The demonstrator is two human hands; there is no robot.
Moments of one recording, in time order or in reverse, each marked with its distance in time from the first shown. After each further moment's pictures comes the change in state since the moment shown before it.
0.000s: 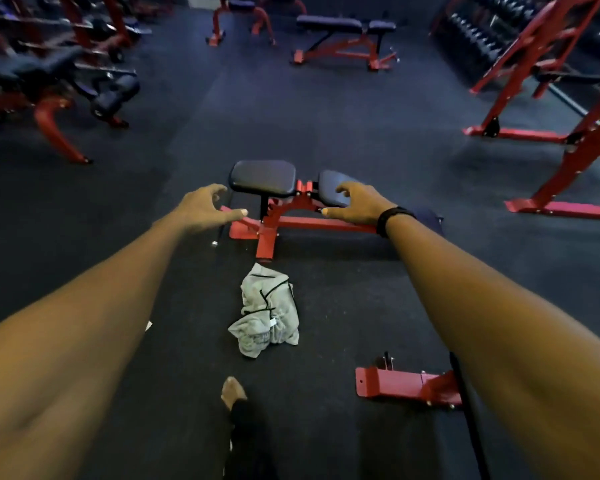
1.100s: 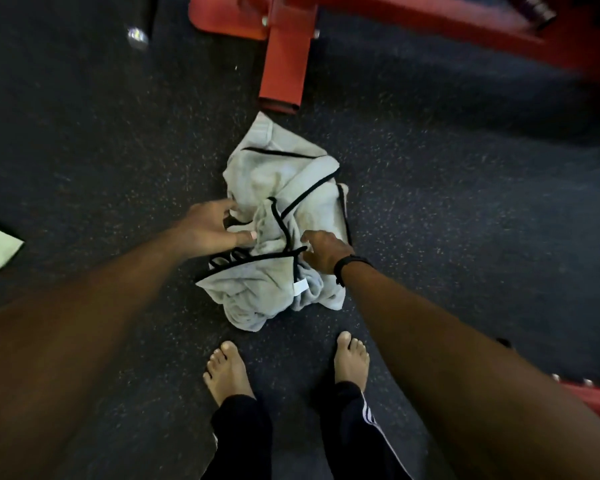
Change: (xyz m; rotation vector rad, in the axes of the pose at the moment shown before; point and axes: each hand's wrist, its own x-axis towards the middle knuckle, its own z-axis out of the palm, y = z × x) left_hand 0.411 -0.485 0.455 0.002 -0.557 -0.377; right_hand 0.435 0.248 0.716 -0.050 -0.684 0.203
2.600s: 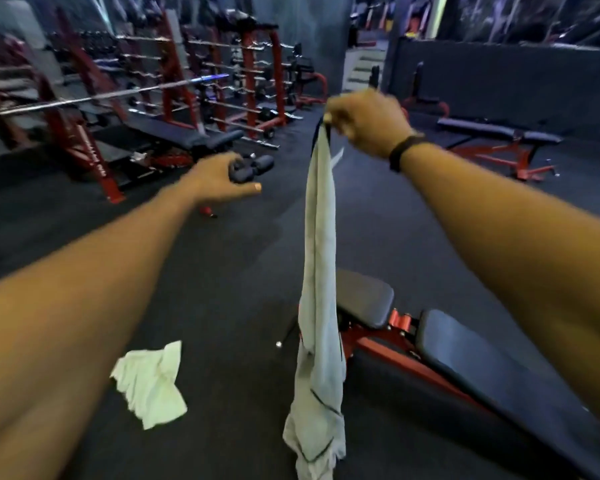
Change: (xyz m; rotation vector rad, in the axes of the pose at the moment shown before) left_hand -0.654 0.342 -0.484 0.137 1.054 0.256; right_hand -0.709 -0.373 -0.677 -0.548 1.253 -0.981
